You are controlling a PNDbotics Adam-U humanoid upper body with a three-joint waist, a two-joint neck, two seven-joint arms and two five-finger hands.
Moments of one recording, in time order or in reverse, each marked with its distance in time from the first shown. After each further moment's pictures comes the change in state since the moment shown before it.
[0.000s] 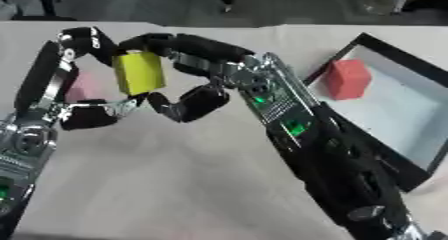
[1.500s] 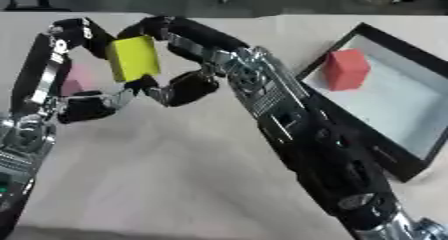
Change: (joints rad) left arm 0.007 -0.029 0.000 -0.008 0.072 0.008 0.026; right arm 0.000 0.016 0.005 0.020 -0.002 0.076 -0.152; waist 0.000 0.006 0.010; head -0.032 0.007
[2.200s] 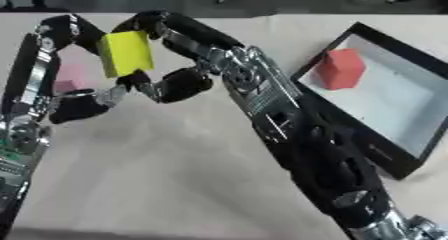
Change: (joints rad) left arm 0.000 0.000 0.003 -0.005 0.047 -0.012 0.008; right arm 0.000 0.003 -0.002 0.001 -0.083 0.037 -0.061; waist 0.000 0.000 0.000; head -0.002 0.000
